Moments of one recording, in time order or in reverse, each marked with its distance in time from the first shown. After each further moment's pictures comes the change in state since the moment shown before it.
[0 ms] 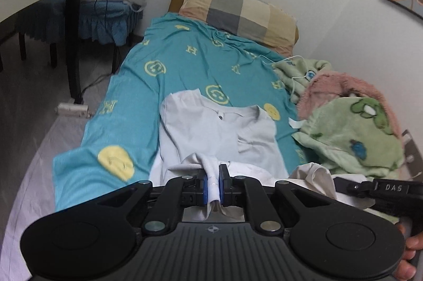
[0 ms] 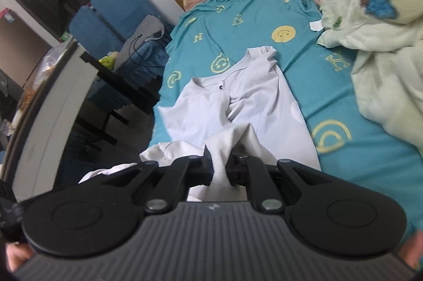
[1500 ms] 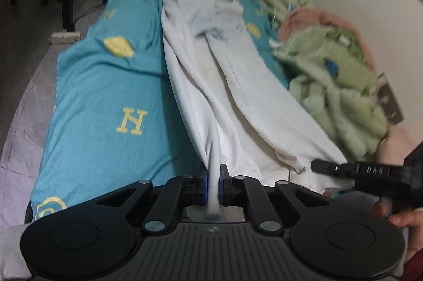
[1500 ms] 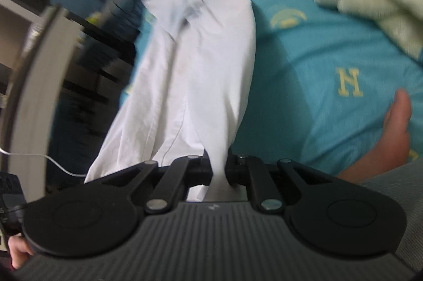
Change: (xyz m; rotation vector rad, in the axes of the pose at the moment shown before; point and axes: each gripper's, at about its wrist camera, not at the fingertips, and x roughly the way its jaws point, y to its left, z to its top) left arm -0.110 0.003 -0.111 -0.052 0.267 -0.111; right arm -0.093 -0.014 -0.120 0.103 0.177 -0.018
